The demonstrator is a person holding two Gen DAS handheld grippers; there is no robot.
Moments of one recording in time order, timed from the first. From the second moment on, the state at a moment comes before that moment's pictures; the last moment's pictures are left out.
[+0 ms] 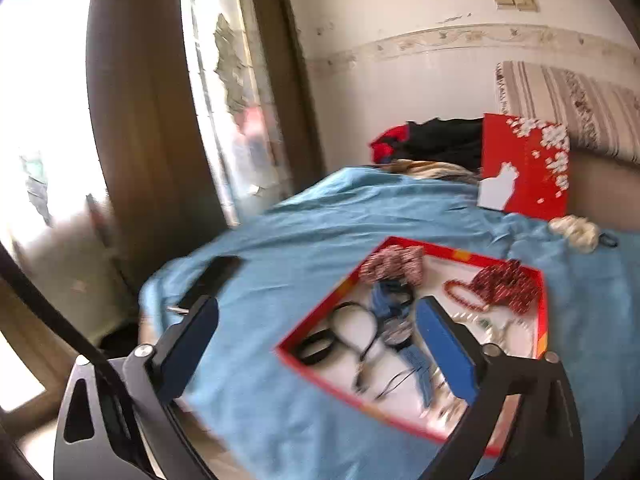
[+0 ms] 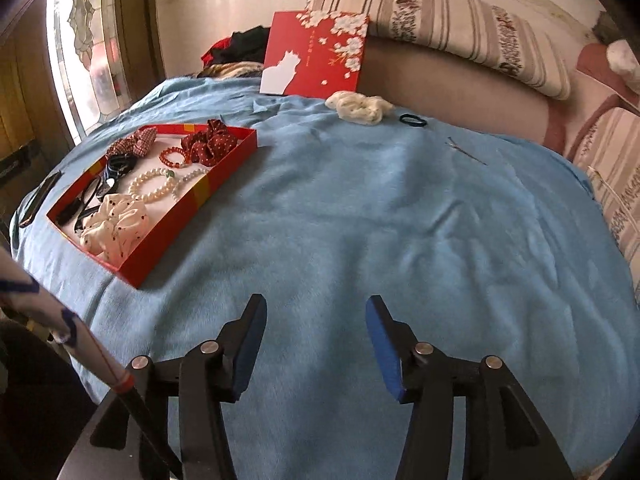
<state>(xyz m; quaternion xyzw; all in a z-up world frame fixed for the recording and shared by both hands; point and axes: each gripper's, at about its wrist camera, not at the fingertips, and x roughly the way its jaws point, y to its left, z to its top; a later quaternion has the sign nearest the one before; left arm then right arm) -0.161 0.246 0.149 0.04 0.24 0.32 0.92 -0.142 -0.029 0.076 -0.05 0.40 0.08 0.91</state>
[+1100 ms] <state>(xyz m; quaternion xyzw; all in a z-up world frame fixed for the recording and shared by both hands) -0.225 0.187 0.139 -0.05 0.35 0.16 0.92 -0.191 -0.010 0.104 -0.06 0.37 0.11 0.92</state>
